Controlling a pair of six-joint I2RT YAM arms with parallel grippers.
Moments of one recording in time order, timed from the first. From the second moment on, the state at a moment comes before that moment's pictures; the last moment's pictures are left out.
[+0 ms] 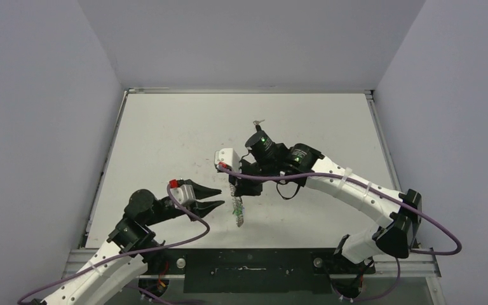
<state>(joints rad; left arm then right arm) -0.68 0.38 0.35 0.12 0.57 0.01 0.96 1.44 1.36 -0.75 -0.49 -0.38</state>
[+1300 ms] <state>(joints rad) -0.69 0.65 0.28 0.34 0.67 -0.02 1.04 1.61 1.57 -1.01 -0.40 -0.30</state>
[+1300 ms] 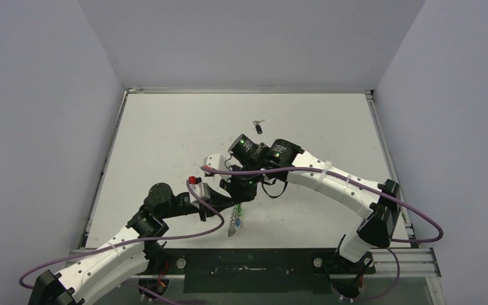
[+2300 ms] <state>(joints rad) -0.72 0.57 0.14 0.48 0.60 -0.11 0.90 1.45 1.30 -0.71 -0.54 -0.23</state>
